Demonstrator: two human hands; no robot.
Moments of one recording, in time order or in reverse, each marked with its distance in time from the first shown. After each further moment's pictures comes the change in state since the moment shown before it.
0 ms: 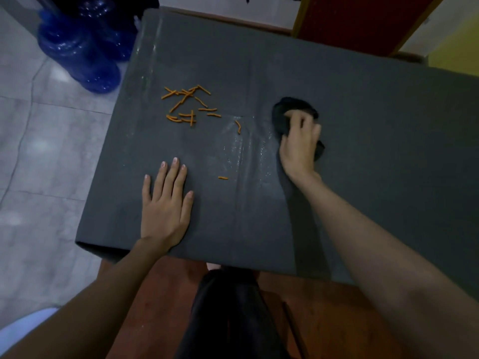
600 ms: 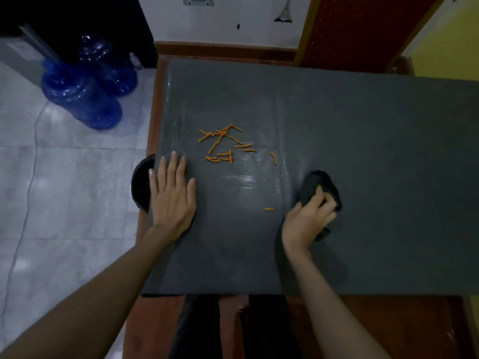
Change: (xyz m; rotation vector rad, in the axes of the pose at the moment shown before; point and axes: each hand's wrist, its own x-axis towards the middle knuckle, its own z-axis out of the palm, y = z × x) left_hand 0.106 -0.087 -0.048 -0.091 -0.070 -0.031; right_hand -0.099 -0.106 0.031 0.050 0.239 0.664
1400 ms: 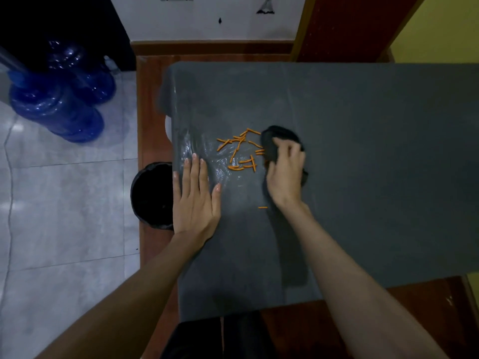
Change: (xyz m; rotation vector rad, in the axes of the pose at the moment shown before) left_hand 0.030 -0.026 0.009 0.017 -0.025 0.178; right_hand 0.022 -0.107 0.059 0.032 -0.185 -0.369
